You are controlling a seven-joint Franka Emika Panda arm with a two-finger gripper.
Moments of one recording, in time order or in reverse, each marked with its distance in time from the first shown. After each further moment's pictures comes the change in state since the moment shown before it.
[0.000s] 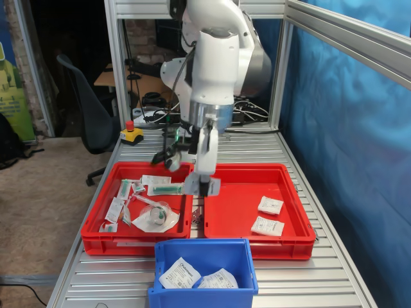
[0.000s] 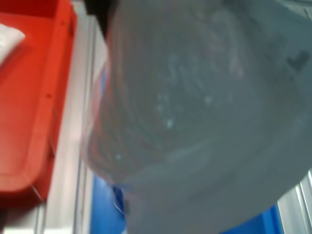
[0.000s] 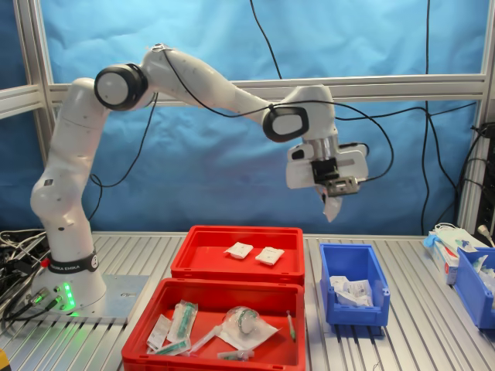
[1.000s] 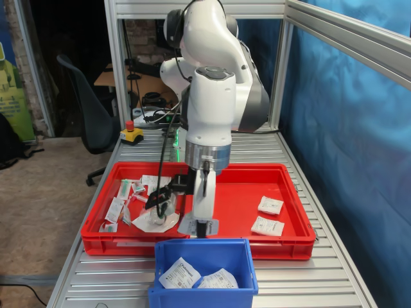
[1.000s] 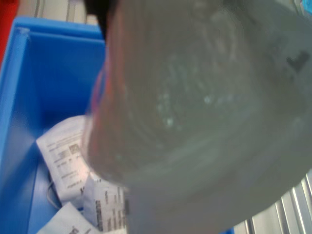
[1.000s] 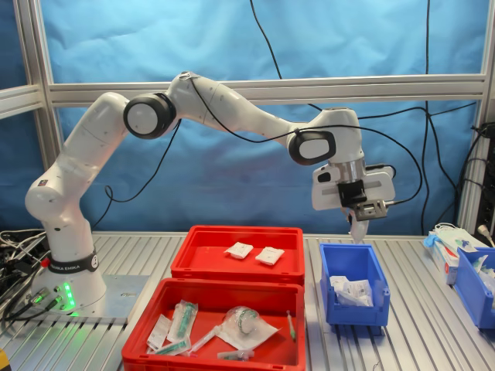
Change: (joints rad) arm -0.142 0.274 0.117 0.304 0.000 -0.006 0.000
